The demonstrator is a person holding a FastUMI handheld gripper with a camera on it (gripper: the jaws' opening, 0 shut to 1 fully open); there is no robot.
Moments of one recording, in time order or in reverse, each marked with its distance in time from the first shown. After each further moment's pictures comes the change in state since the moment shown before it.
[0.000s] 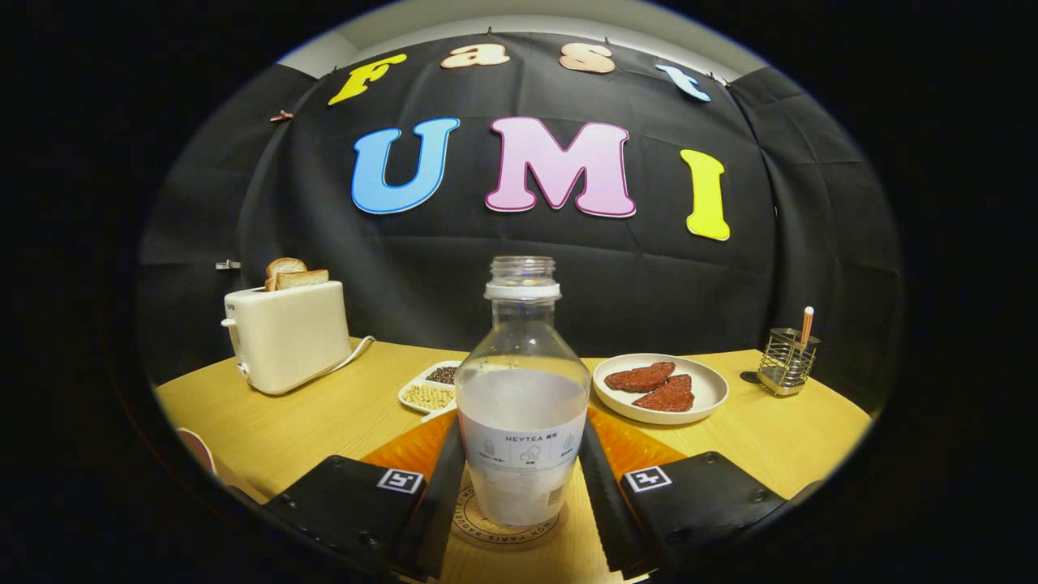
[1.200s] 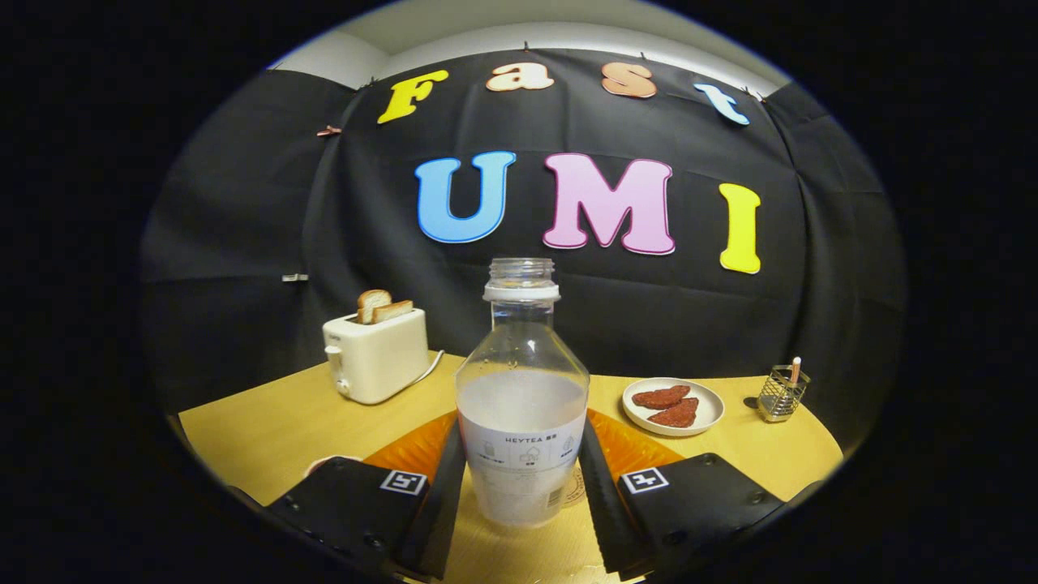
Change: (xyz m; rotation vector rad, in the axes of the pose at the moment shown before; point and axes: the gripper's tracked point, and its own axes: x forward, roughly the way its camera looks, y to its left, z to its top) arm -0.094 0.027 0.075 -0.025 -0.016 0.136
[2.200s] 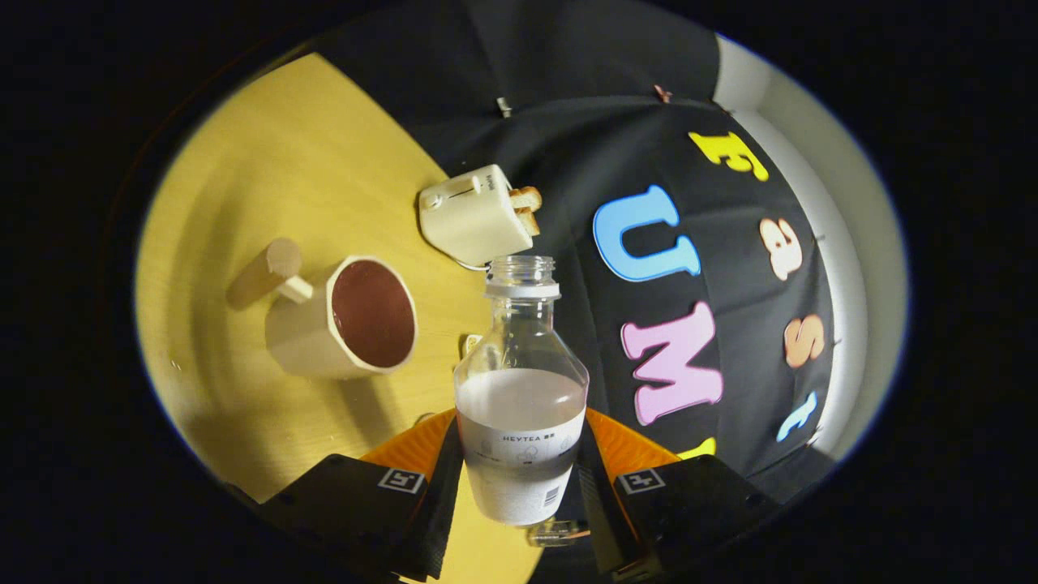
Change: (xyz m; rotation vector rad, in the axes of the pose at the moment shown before) arm -0.059 0.067 -0.035 -1.133 0.032 0.081
